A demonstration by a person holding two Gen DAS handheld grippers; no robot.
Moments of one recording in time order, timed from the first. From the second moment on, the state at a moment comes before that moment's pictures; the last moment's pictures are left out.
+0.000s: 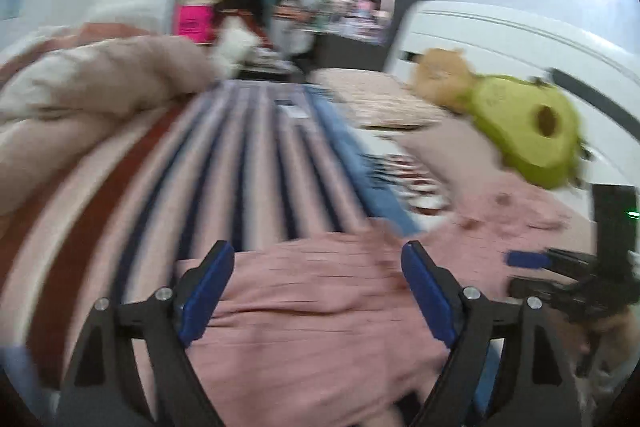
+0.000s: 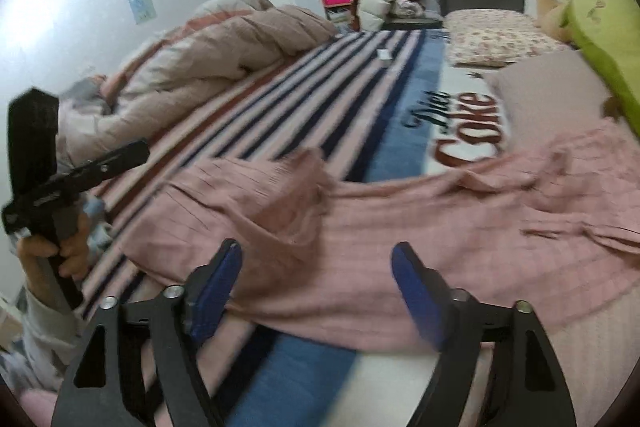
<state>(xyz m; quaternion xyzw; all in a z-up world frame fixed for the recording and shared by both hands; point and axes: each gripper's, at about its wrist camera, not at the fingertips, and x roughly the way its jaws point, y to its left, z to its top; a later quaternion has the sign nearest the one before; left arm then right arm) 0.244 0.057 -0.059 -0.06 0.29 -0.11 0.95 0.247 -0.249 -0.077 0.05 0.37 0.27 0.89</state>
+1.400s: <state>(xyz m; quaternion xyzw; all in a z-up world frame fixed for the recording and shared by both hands) 0.274 0.076 -0.142 -0.03 0.38 -0.01 0.92 0.288 -0.211 -0.135 -0.03 0.40 0.18 0.90</state>
